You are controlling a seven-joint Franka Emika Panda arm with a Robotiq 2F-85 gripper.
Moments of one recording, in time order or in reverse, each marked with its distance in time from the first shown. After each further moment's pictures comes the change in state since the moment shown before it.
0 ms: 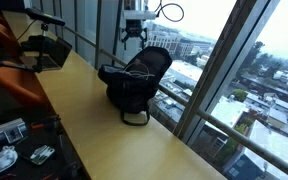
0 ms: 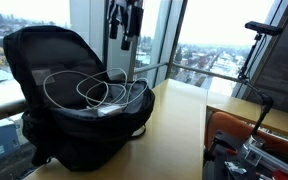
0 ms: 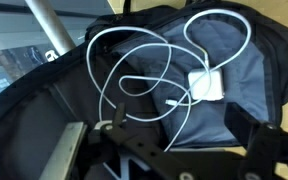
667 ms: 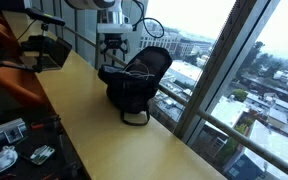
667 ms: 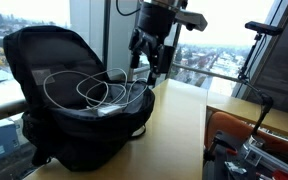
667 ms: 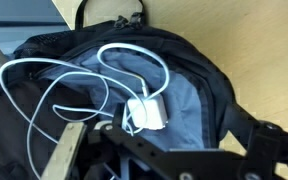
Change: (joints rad) arm -0.004 -0.258 0.028 -0.541 0.003 0.271 0.100
